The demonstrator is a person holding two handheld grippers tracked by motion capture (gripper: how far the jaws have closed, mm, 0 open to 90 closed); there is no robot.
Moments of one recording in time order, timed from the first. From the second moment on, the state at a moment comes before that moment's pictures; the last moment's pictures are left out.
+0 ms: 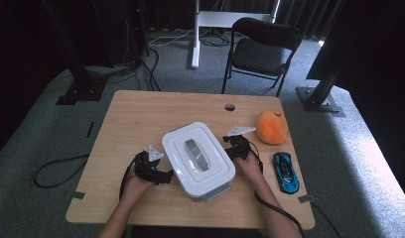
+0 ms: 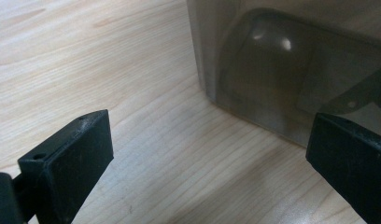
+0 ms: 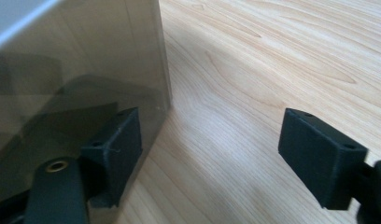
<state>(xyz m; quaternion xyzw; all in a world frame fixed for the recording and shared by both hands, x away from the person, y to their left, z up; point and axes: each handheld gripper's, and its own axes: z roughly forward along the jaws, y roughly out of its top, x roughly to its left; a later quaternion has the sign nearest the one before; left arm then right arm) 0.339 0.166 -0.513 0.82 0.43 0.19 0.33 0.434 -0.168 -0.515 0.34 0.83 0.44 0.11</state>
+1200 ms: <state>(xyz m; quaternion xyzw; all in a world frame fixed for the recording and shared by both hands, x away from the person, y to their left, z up) 0.318 0.256 -0.538 0.79 0.48 0.20 0.33 0.382 -0.225 -0.501 0.36 0.80 0.45 0.14</state>
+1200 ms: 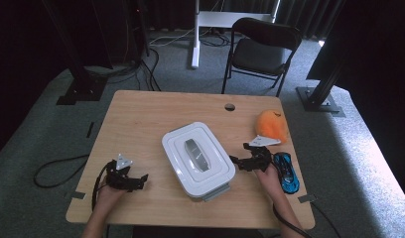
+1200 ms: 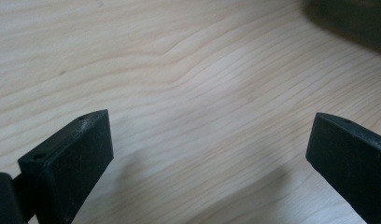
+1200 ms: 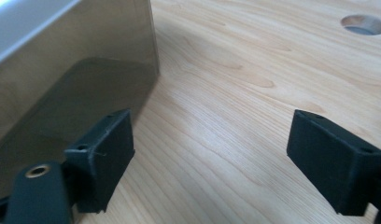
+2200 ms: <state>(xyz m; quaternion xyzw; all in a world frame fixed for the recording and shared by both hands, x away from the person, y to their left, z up) 0.318 0.275 -0.546 0.79 0.50 0.20 0.31 0.351 -0.220 -0.416 0.37 0.76 0.51 0.13</state>
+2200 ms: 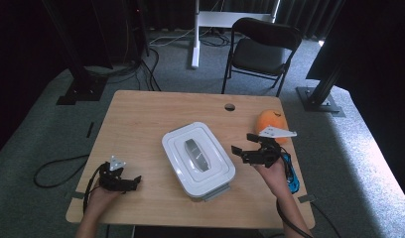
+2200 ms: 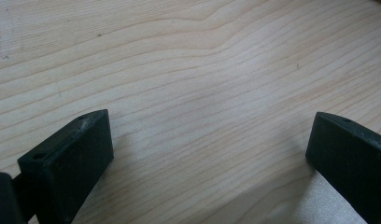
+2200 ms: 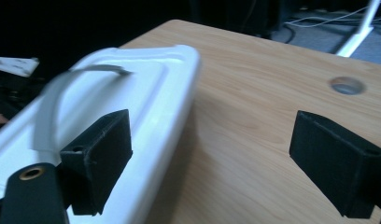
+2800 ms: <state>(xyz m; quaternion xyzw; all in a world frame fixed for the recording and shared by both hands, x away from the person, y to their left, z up) 0.316 0.275 -0.546 0.78 0.50 0.20 0.31 0.337 -0.131 -0.401 0.31 0.80 0.50 0.09</state>
